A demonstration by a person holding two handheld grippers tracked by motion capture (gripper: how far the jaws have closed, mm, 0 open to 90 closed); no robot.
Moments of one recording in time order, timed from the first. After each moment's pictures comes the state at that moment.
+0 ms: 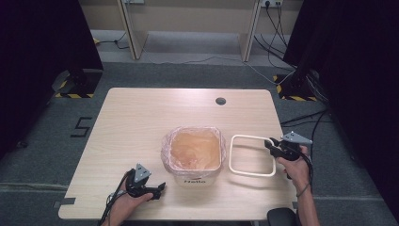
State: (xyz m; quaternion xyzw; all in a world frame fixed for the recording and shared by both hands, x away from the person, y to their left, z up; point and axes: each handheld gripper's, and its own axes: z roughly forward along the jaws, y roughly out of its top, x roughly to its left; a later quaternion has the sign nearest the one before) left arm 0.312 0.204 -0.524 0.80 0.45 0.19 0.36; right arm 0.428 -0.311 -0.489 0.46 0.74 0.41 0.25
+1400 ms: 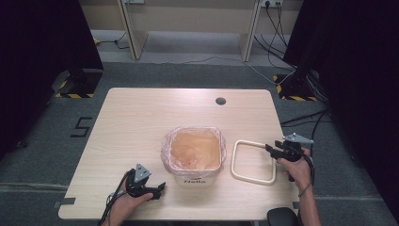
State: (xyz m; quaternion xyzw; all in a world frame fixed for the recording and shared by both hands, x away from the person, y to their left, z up) left arm 0.312 0.204 -0.524 0.79 0.45 0.19 0.36; right arm 0.432 -0.321 -0.497 0.51 0.73 0.39 0.22
